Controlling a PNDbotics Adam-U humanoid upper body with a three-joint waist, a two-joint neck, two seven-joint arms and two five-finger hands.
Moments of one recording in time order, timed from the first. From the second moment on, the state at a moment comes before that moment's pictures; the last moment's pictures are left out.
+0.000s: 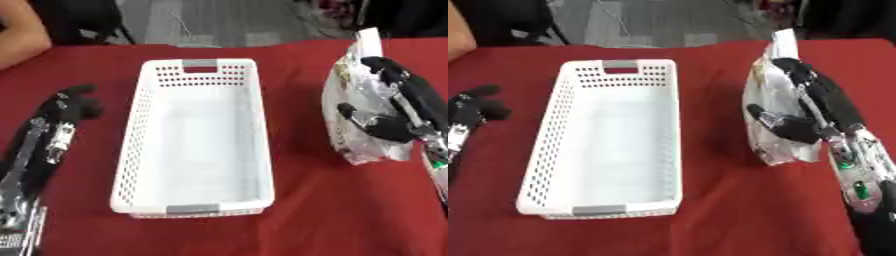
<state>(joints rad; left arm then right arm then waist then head) -0.15 0.20 0.16 -1.84 -0.13 -0.25 -0.21 -0.48 -0.44 0.01 -1.47 0.92 -0.20 0.09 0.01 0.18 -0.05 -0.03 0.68</state>
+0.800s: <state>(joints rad) -0.15 0.20 0.16 -1.83 -0.13 -0.25 -0.21 -0.48 -0.45 0.00 -1.44 0.94 -0.23 0.20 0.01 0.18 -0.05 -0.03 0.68</state>
